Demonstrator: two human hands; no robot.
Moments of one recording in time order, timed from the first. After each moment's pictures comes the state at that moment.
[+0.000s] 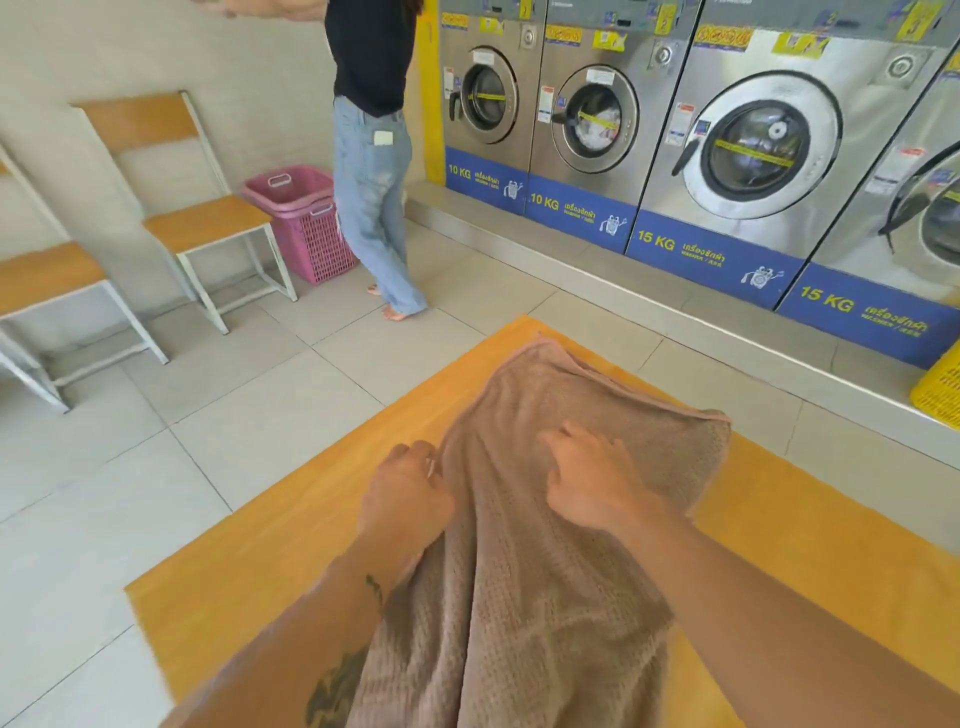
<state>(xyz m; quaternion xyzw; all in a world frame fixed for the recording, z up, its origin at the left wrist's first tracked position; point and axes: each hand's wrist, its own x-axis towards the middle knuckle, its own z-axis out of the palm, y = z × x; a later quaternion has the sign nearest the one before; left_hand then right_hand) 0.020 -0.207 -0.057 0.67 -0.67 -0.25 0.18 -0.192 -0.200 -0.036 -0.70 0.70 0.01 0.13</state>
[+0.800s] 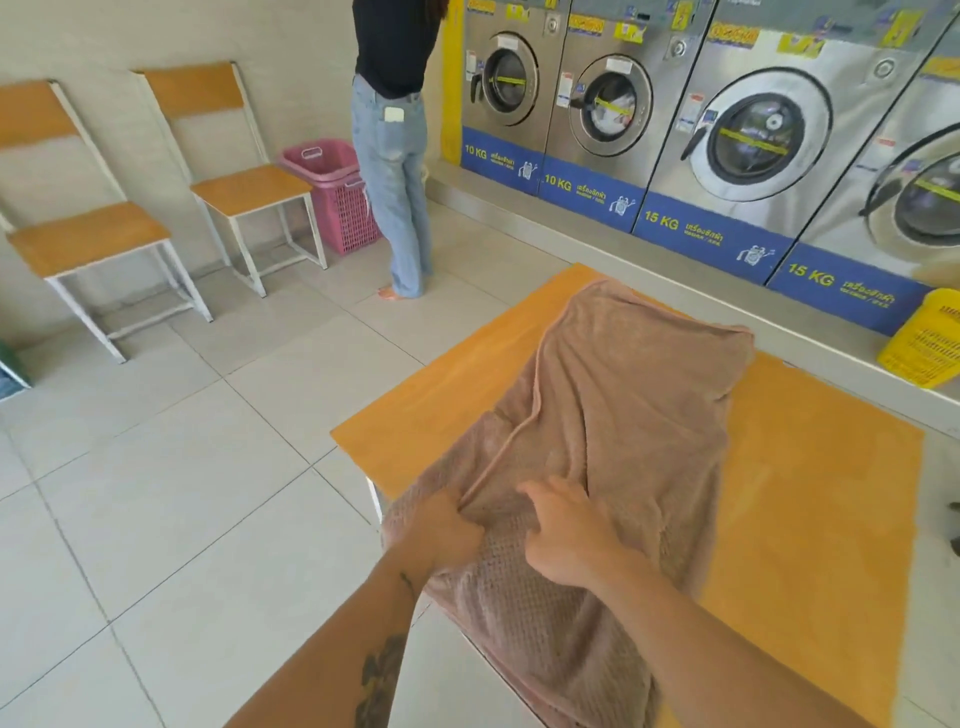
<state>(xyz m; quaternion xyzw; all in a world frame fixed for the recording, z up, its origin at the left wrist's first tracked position) 0.201 -0.014 -0.076 0.62 -0.64 -0.44 0.07 0.034 0.026 -0.042 -0.67 0.70 0.02 0.26</state>
